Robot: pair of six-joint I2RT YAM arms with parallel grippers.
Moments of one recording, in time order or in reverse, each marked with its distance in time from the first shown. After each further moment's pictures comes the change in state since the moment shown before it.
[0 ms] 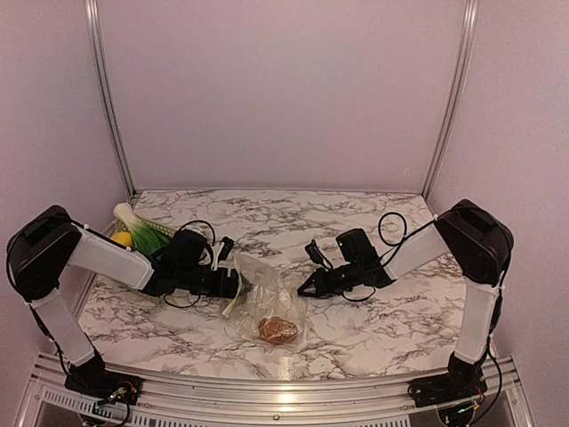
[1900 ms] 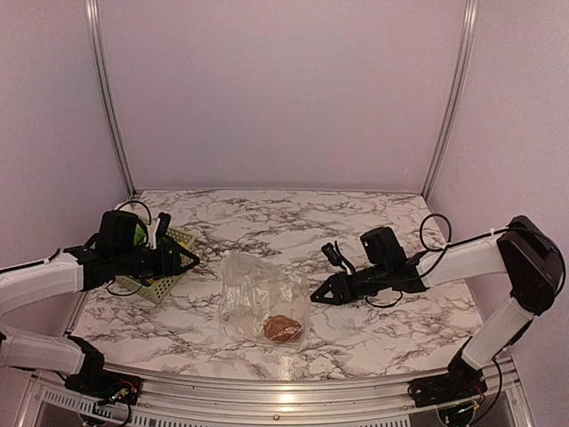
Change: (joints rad) left arm 0.323 -0.610 -0.139 -0.396 0.063 0.026; right arm -0.012 -0.374 -0.187 -0.157 -0.039 -0.064
